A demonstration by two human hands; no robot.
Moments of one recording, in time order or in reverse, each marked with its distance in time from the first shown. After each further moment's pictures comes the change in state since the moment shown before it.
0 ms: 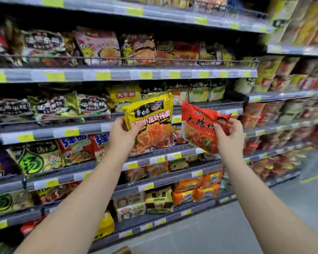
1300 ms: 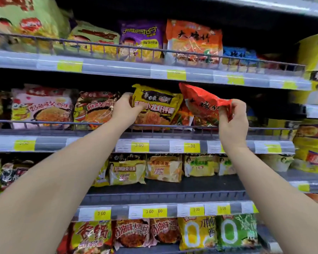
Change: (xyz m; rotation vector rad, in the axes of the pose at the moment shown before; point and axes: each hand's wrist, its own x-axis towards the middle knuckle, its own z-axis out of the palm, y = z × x) left_hand 0.312 0.144 0.230 0.398 0.258 0.378; right_hand 0.432 0.027 0.084 0.084 0.012 -0.727
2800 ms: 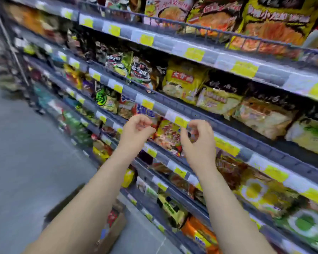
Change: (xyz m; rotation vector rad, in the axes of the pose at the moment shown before) left_hand -0.320 -0.095 -0.077 -0.090 0.338 -0.639; right_hand -0.264 -0.108 0.057 0.425 -0.897 0.158
